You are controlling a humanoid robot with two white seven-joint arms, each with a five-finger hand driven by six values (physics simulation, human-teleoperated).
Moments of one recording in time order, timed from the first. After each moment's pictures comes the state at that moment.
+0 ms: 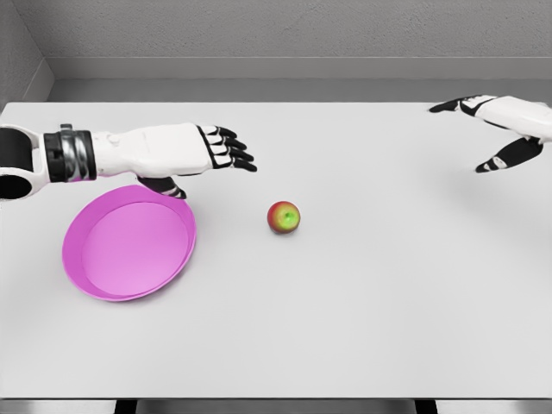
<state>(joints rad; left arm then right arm) -0.93 0.79 -1.00 -1.53 -0.34 -0.61 -0.34 -0.67 -0.85 0.45 -1.16 0.09 -0.61 0.61</state>
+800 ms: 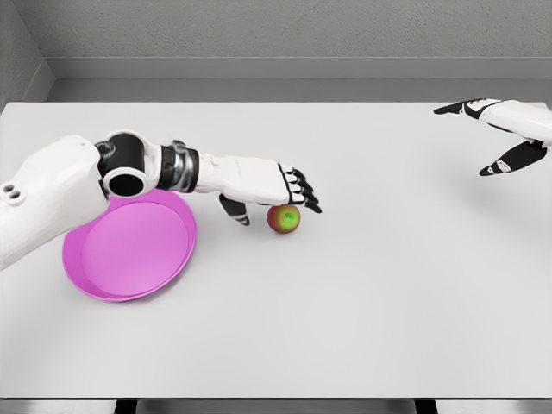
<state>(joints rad) -1.03 0.49 -1.20 -1.30 -0.38 -0.61 -0.42 -0.65 -0.85 0.45 -1.15 0.09 -0.61 0.61</state>
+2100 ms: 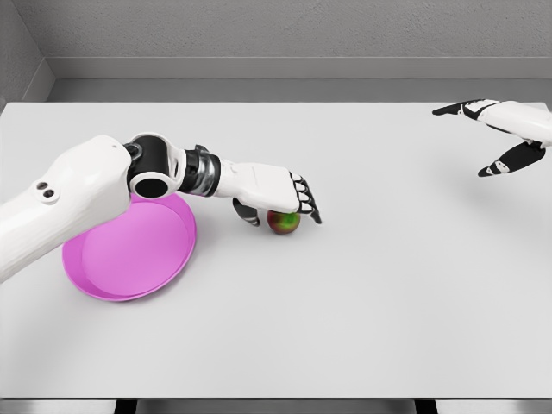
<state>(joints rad) -1.06 0.41 -1.24 -1.22 -0.48 -0.61 -0.41 -0.65 -0.85 0.45 -1.15 0.09 -0.61 0.61</state>
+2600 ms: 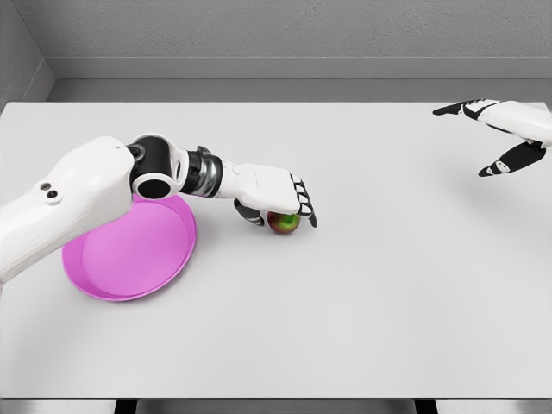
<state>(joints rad) -1.05 0.41 -1.25 -1.21 -0.49 -0.61 -0.41 -0.65 -0.85 0.45 -1.15 0.09 -0.61 0.61</state>
